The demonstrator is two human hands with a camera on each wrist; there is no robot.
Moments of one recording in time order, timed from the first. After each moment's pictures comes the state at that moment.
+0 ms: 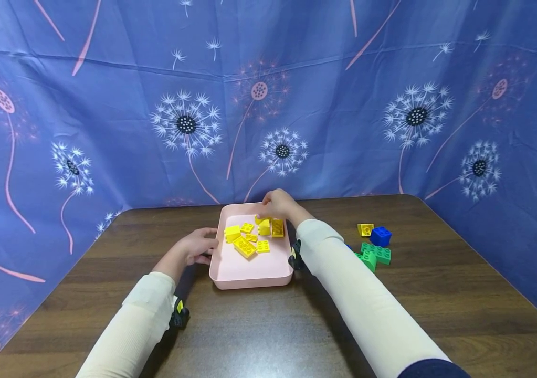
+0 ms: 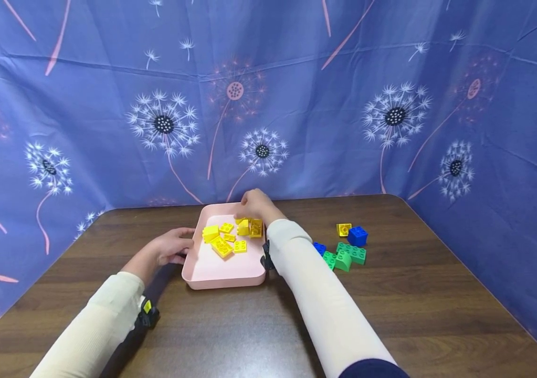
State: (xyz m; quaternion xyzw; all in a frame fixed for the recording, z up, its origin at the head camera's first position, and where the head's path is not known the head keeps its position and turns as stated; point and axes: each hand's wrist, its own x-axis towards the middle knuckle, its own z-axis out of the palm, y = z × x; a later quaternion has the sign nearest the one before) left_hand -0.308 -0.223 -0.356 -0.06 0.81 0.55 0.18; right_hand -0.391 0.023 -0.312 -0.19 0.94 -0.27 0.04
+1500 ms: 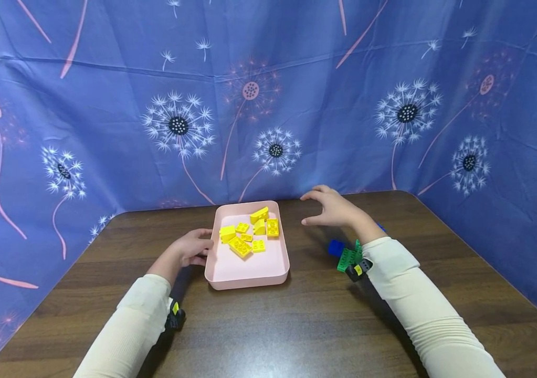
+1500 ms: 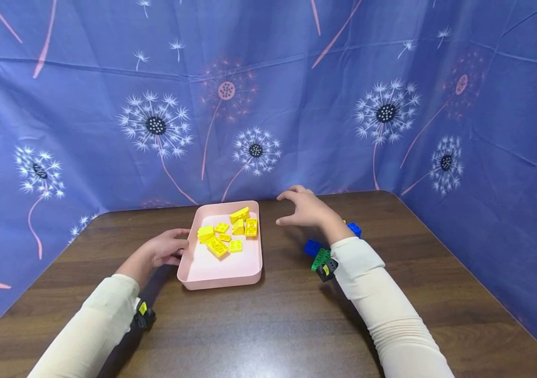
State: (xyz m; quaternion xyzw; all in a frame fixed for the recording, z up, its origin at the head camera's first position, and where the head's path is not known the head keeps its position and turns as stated) left_hand -0.308 -0.223 -0.354 -0.06 0.81 0.55 0.19; right_hand -0.339 0.160 -0.297 -0.28 0.93 -0.22 -0.03
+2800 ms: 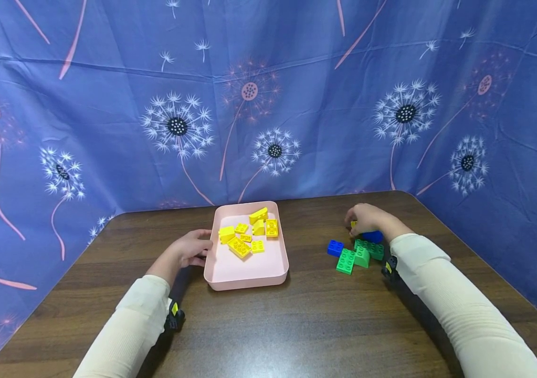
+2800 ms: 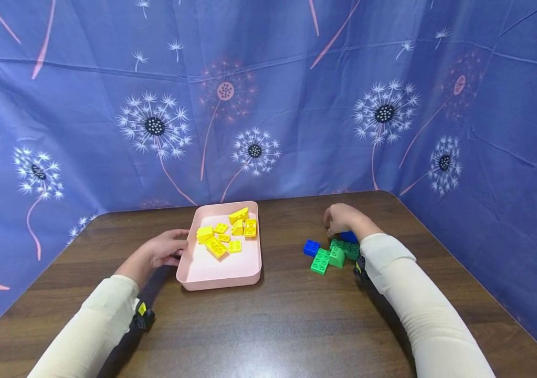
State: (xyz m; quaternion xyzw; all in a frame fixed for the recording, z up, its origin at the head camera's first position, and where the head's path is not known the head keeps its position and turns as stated) left_hand -0.307 -0.222 -0.354 -0.07 0.81 0.55 0.19; right_hand -0.359 0.247 -0.331 -0.24 0.96 -0.10 0.07
